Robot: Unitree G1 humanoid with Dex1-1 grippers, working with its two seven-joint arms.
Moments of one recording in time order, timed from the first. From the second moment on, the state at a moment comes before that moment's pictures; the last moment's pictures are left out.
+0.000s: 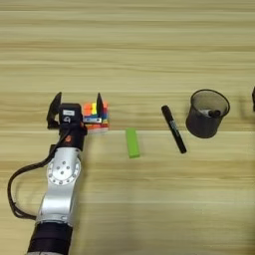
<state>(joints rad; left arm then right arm) -0.05 0.03 0.01 0.16 0.03 -0.28 0.02 -0.34 -0.33 -0.30 0.53 0.12 -0.19 0.08</state>
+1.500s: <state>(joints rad) -0.04 0.00 -0.01 0.17 0.07 -0.21 0.04 -0.34 -0.33 -0.28 0.55 0.12 -0.19 0.08</state>
